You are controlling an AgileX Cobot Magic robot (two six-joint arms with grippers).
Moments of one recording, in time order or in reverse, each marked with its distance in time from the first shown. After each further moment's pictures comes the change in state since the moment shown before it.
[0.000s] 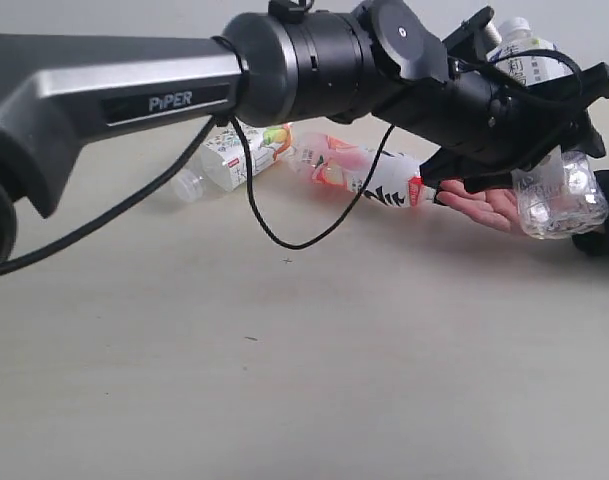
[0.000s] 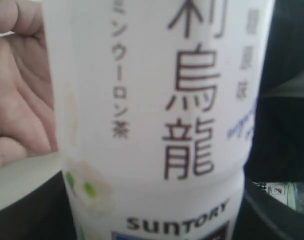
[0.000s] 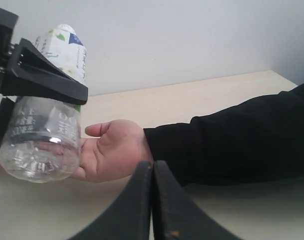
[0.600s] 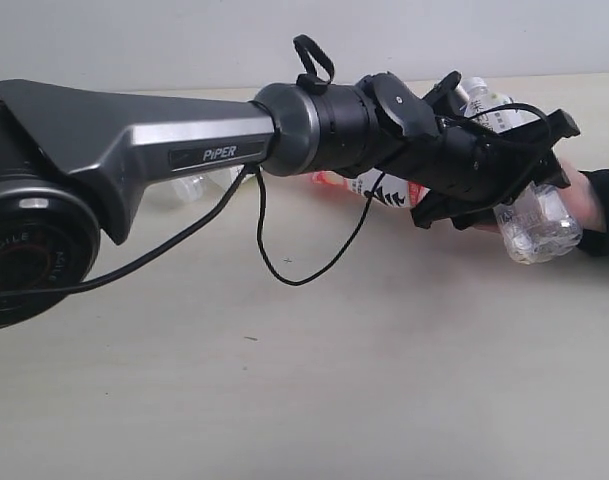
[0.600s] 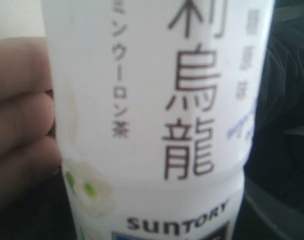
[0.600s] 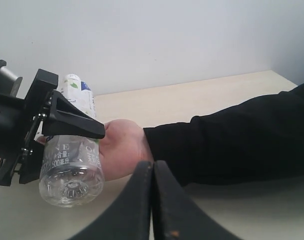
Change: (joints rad) left arm 0.010 0.121 -0.006 -0.123 -0.089 -0.006; right arm 0.000 0.000 0.000 0.000 0.000 0.000
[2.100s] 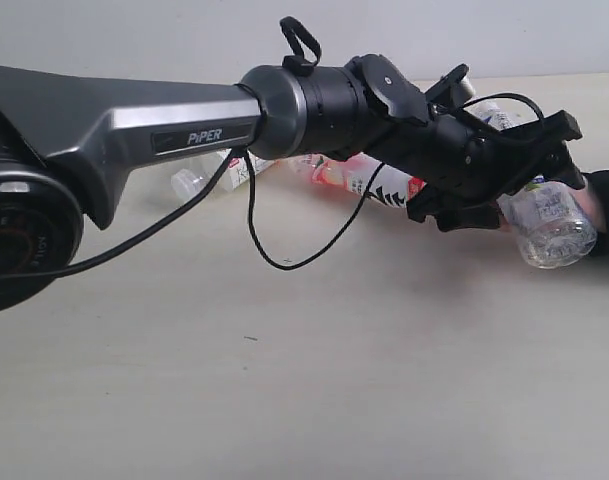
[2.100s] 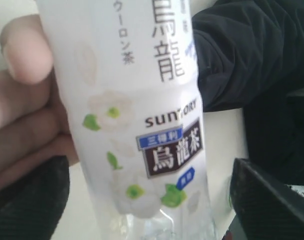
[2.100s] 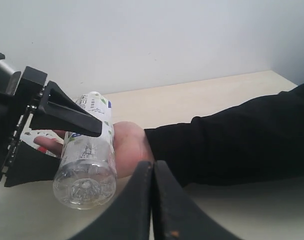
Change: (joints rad) left arm 0.025 -0.022 -0.003 0.012 0.127 0.084; right arm 0.000 0.000 0.000 0.000 0.000 0.000
